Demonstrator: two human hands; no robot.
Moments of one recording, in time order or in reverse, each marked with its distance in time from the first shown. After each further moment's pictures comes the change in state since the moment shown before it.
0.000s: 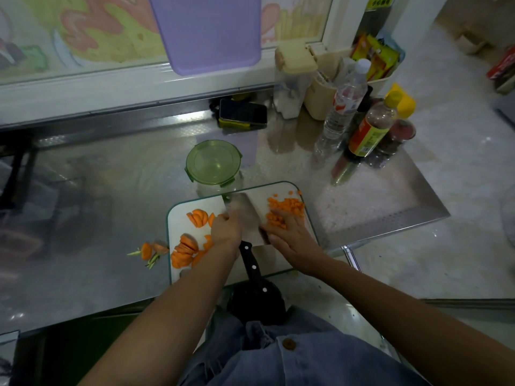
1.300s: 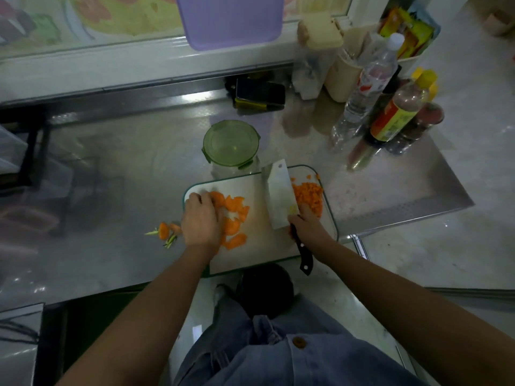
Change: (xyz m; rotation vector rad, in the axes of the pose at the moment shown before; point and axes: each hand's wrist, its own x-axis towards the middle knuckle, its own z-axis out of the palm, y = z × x) left_hand 0.026 -0.032 -0.085 0.954 0.208 0.583; right_hand 0.016 -0.024 0.019 0.690 0.047 0.594
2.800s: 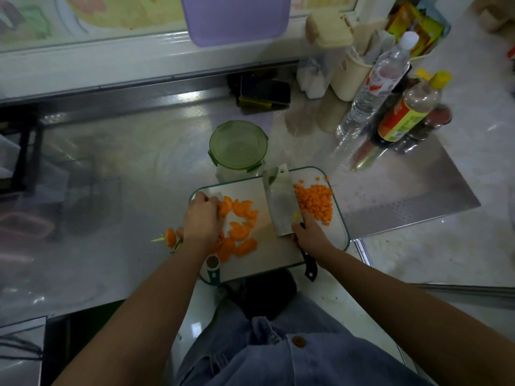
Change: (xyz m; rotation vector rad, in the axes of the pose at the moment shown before) left_hand 0.035 -0.027 0.001 0.028 -0.166 0.122; right_hand 0.021 0.019 0.026 -0.213 0.080 0.067
